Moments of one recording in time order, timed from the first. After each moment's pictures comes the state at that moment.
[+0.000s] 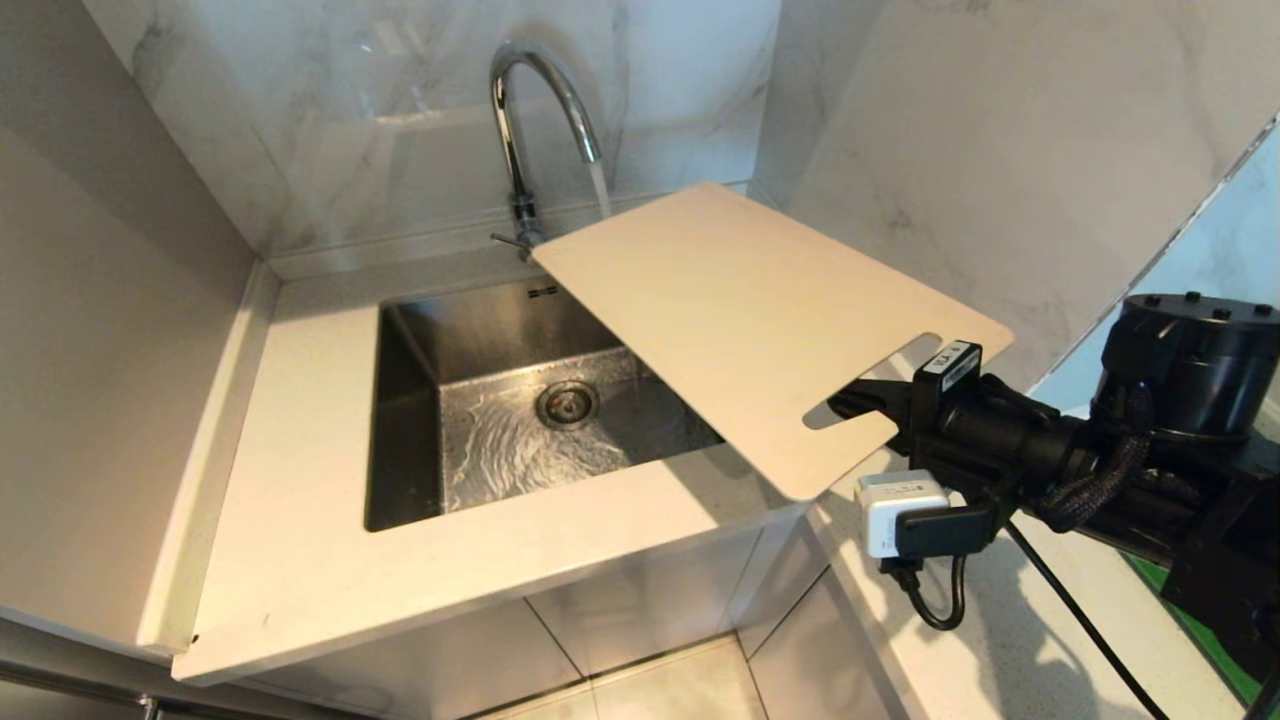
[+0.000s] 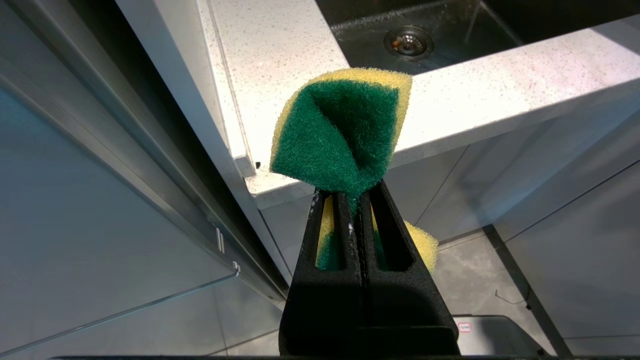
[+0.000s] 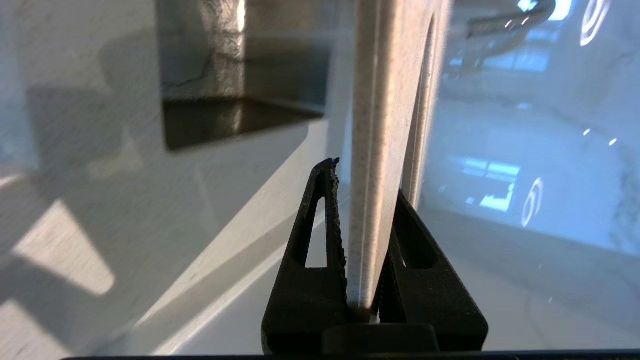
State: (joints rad) left arm -0.01 0.00 0.00 0.00 0.00 0.00; right arm 0.21 1.53 -0.70 -0.73 0.41 -1.78
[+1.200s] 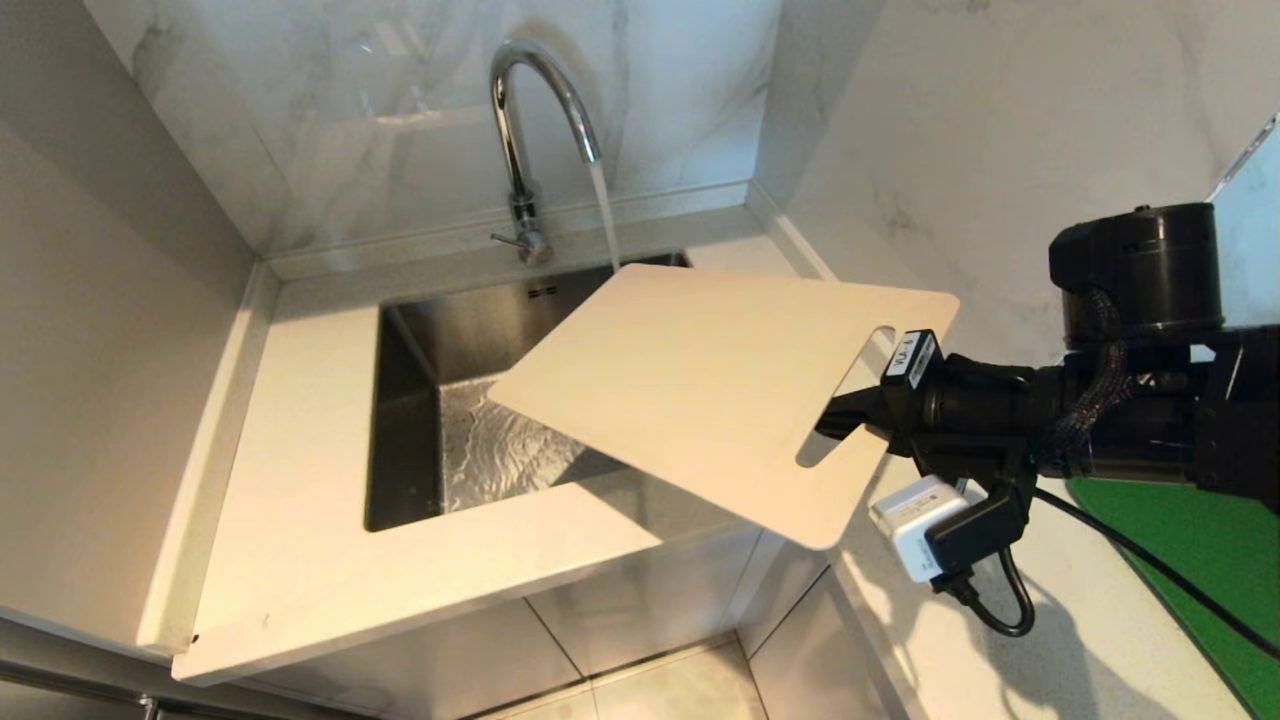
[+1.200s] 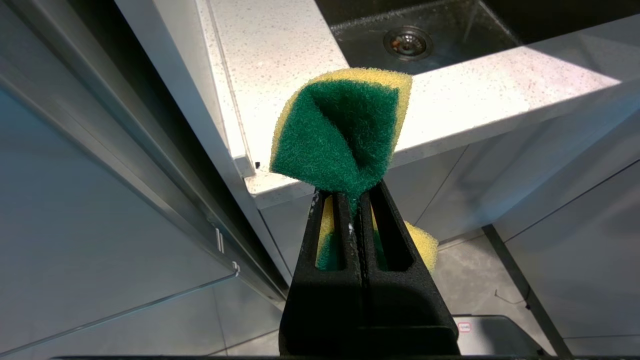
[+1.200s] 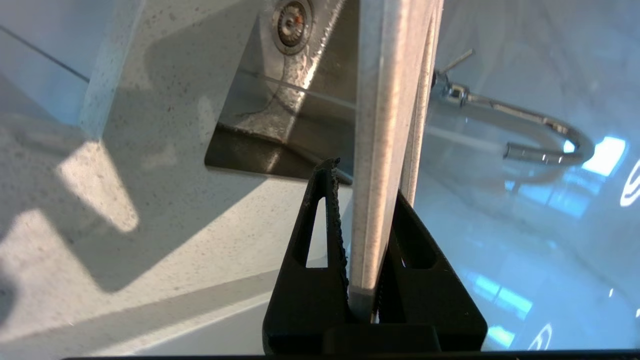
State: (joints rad) left arm -0.01 0.00 0.00 0.00 0.00 0.00; right arm 0.23 1.53 -1.06 -0.03 0.48 -2.15
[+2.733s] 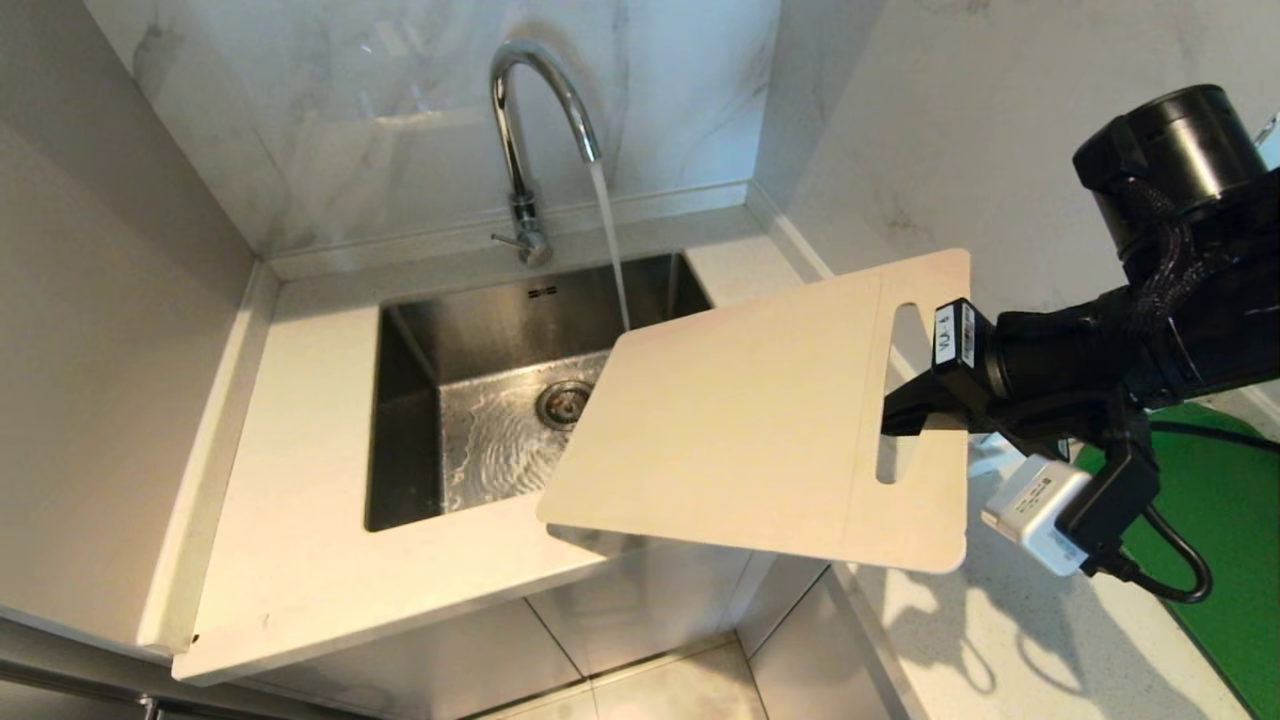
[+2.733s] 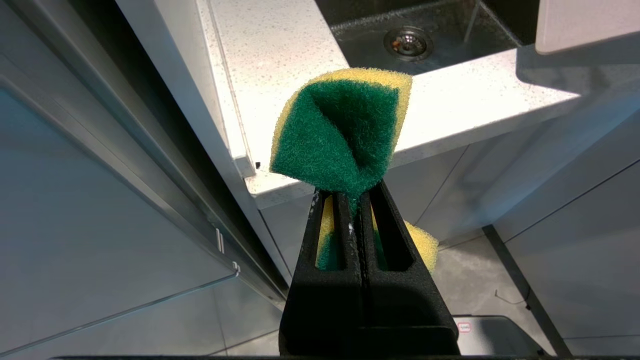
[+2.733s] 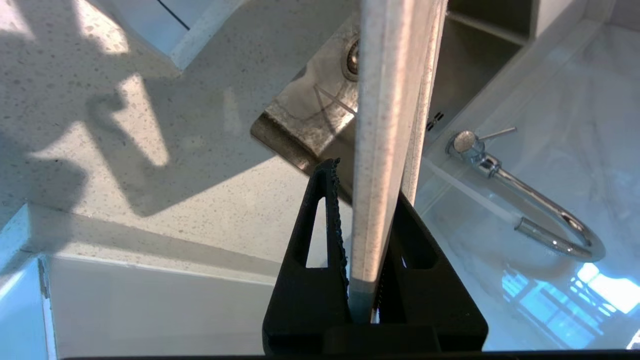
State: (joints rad) left arm -0.01 0.00 0.00 0.00 0.00 0.00; right arm 0.18 1.58 -1.51 0.68 0.42 -2.54
